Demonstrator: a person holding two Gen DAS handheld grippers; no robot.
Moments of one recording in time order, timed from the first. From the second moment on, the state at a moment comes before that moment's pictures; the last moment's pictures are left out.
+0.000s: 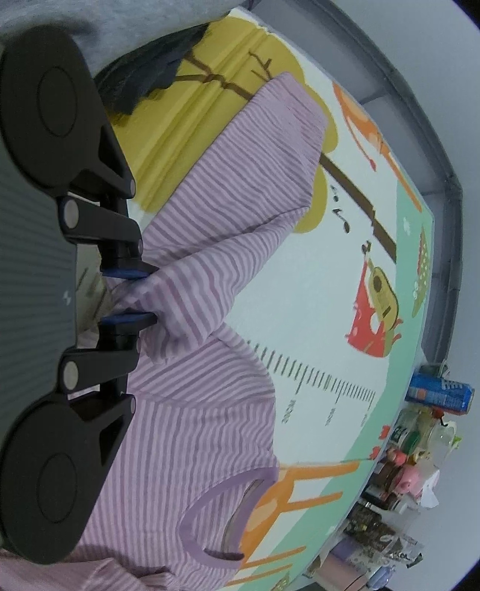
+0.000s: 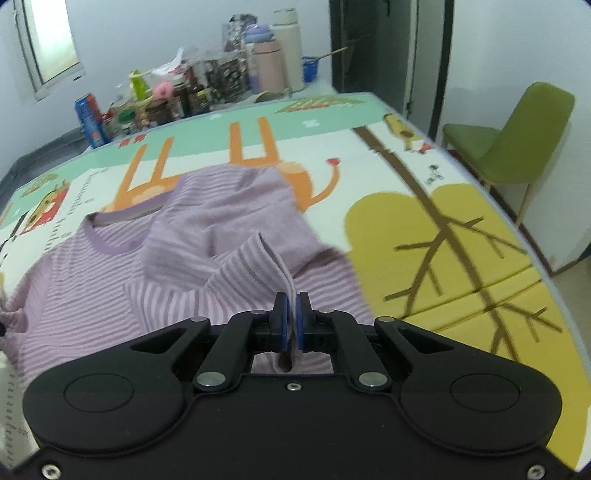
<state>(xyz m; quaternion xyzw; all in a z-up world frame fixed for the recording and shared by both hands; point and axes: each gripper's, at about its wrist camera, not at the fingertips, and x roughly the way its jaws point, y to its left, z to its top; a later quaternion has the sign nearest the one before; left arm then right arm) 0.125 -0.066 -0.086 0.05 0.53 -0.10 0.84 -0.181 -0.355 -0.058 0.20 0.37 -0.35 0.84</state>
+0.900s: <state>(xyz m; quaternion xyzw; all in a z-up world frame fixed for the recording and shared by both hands) 0.176 -0.084 -0.085 0.10 0.49 -0.05 0.86 -0.238 -0.456 -0.029 0.19 0.29 -0.48 0.80</state>
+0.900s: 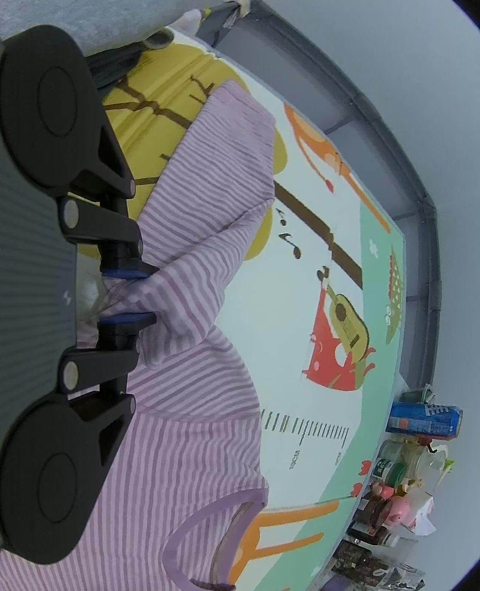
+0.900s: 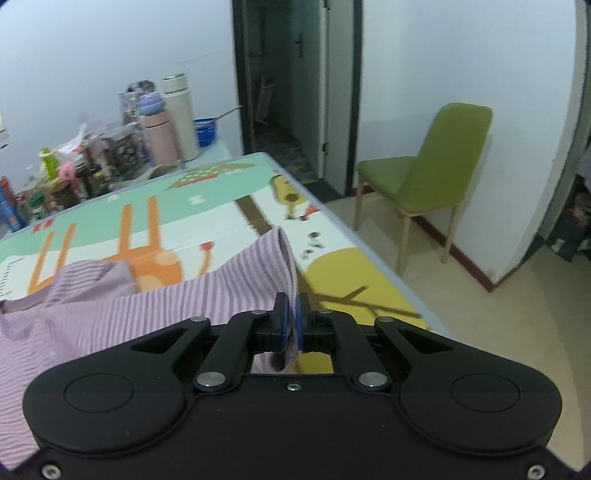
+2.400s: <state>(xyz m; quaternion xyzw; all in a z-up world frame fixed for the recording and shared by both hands) 0.195 -0.112 -0.044 0.19 0.41 -0.05 0.89 -0.418 -0.482 -0.040 0.25 0.27 -0.67 0.64</state>
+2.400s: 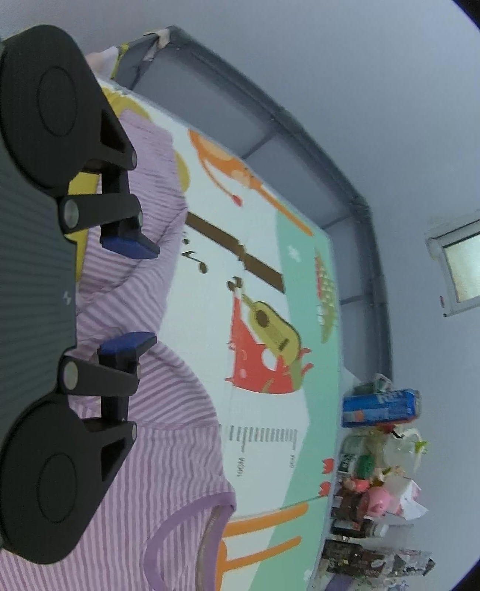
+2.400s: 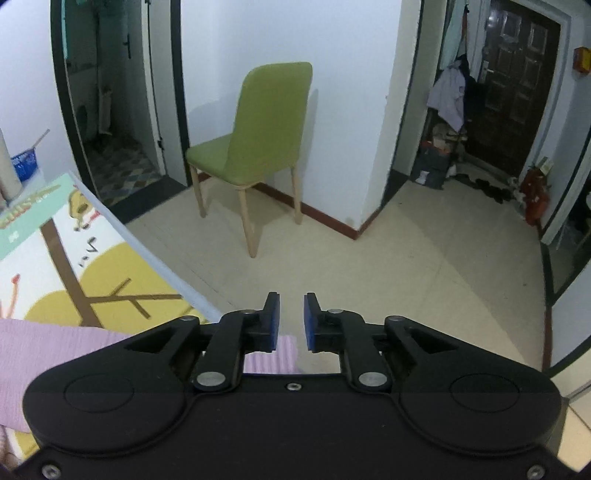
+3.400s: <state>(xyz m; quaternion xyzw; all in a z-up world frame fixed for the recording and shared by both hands) 0.045 -0.137 -0.037 0.16 0.45 -0.21 0.85 -0.277 -0.379 -0.040 0.24 0.30 -0.48 0.78</state>
